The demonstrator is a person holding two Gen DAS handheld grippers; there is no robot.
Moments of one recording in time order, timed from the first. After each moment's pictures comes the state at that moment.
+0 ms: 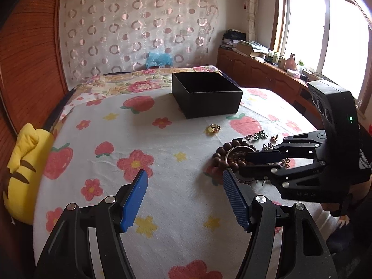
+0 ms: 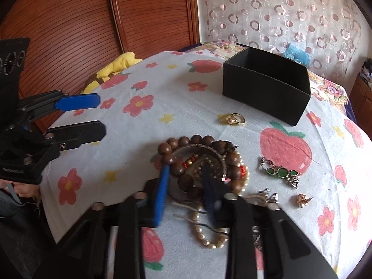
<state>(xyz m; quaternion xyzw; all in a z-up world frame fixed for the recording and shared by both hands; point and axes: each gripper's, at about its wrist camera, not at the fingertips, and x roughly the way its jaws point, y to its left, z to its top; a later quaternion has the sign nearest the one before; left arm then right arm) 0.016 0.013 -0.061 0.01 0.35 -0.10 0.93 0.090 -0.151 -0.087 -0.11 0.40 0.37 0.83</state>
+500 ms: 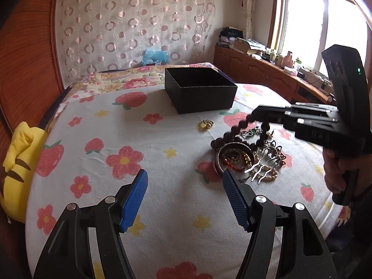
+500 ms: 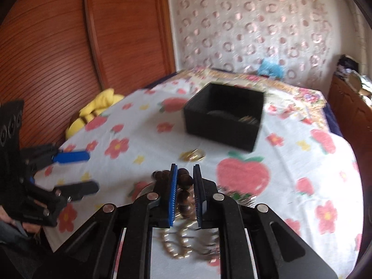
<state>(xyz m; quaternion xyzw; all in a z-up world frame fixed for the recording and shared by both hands) 0.018 0.002 -0.068 0.00 0.35 -0.12 0.93 0.101 -0.190 -0.046 -0.05 0.33 0.31 0.89</state>
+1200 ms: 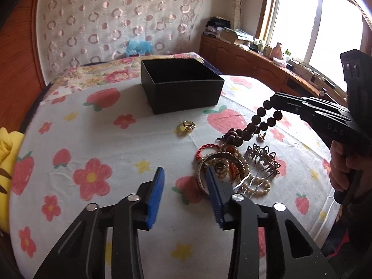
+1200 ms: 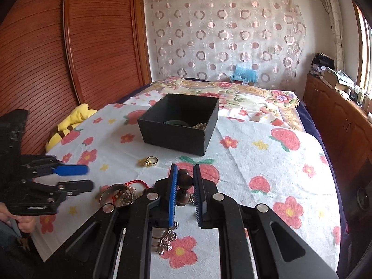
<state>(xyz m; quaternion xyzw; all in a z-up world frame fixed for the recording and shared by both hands) 0.062 -0.020 -0.077 0.00 0.39 -0.17 0.91 0.106 -0.240 -0.039 -0.04 0.31 0.25 0.92</state>
